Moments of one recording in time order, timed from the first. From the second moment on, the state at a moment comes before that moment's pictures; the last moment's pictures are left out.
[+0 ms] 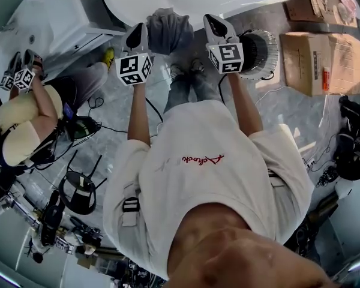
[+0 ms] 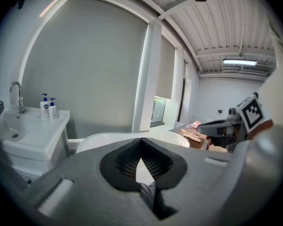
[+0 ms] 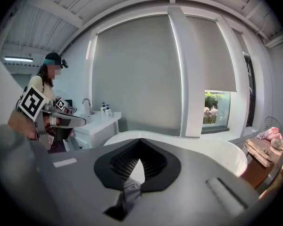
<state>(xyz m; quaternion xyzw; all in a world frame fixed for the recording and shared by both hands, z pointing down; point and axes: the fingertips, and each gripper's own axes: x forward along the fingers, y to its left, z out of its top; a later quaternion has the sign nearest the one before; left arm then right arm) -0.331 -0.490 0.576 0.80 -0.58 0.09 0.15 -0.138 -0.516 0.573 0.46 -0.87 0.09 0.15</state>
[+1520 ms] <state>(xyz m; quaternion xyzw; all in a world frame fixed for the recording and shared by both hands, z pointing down) -0.312 -0.453 0.805 0.76 -0.56 0.18 0.29 -0.151 -0.463 0.822 0.41 -0.83 0.28 0.25</state>
